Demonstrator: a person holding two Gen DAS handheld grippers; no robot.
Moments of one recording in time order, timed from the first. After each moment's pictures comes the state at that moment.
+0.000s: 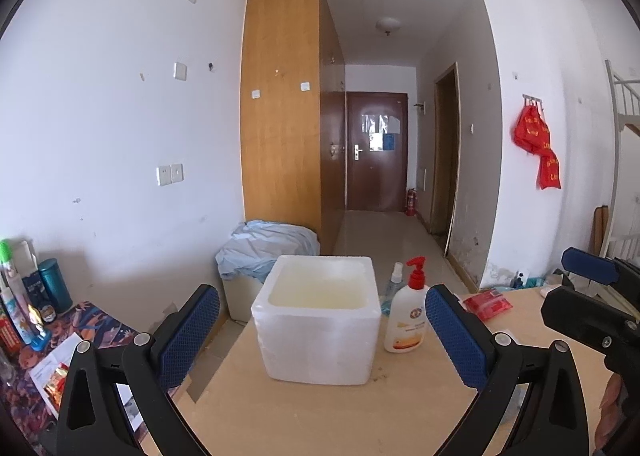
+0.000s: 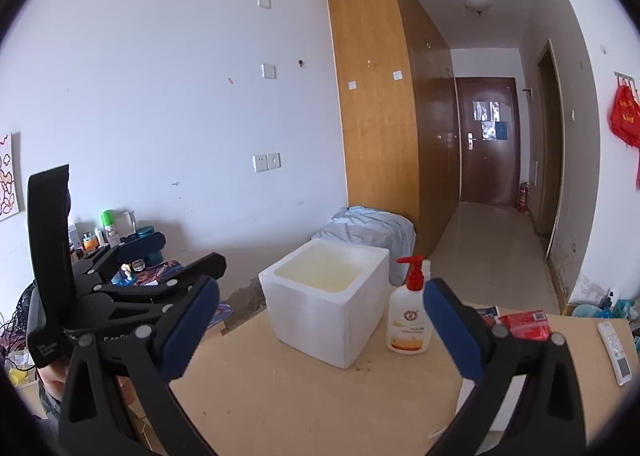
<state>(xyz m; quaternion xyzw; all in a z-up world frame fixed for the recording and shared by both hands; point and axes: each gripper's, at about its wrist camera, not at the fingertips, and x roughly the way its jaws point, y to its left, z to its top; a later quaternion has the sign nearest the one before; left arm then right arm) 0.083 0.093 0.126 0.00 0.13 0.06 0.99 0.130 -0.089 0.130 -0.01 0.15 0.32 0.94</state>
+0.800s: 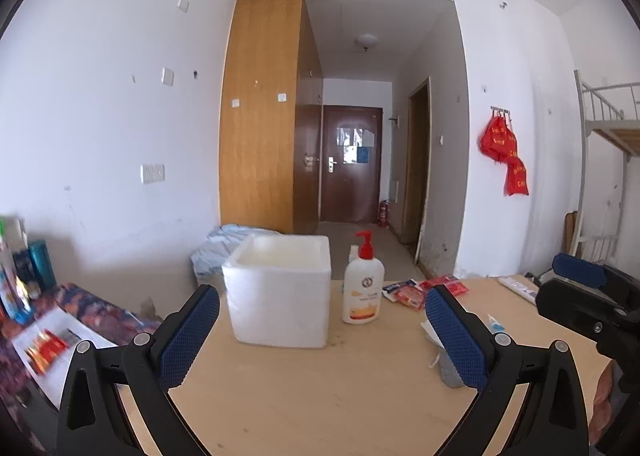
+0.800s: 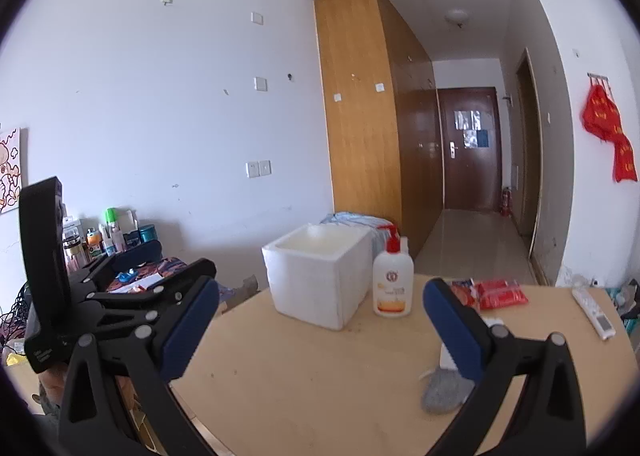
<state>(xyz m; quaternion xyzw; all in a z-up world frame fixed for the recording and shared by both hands) 0.008 0.069 0.080 -0.02 0.11 0.01 0.99 0.048 -0.129 0.091 0.01 0.12 0.29 0.95</state>
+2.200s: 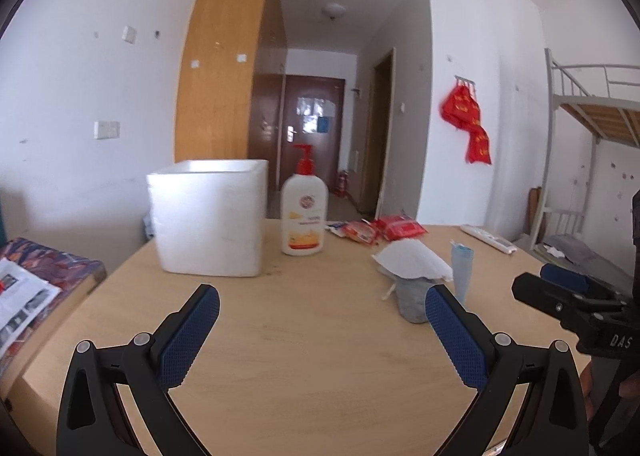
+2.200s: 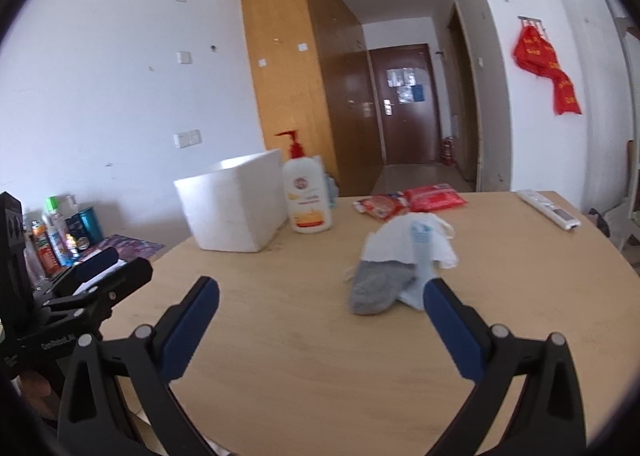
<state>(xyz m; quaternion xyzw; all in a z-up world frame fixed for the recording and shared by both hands) 0.019 0.013 -0.026 -0.03 0.15 -0.07 0.99 0.052 -0.200 -0.014 0.04 0.19 0.17 0.97</state>
